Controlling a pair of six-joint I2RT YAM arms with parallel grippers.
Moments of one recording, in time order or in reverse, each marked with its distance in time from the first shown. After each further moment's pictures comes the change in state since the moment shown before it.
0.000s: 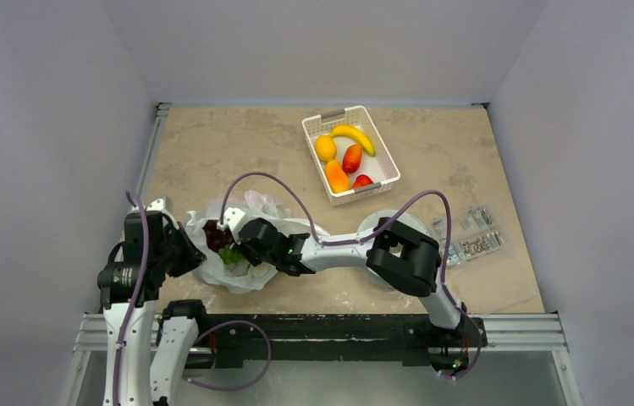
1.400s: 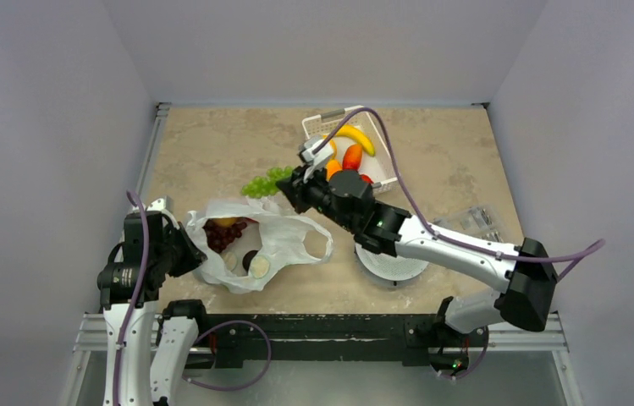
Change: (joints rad) left arm 0.000 -0.003 0.000 0.003 0.012 0.008; right arm -0.146 -0.669 -0.224 0.025 -0.023 0.126
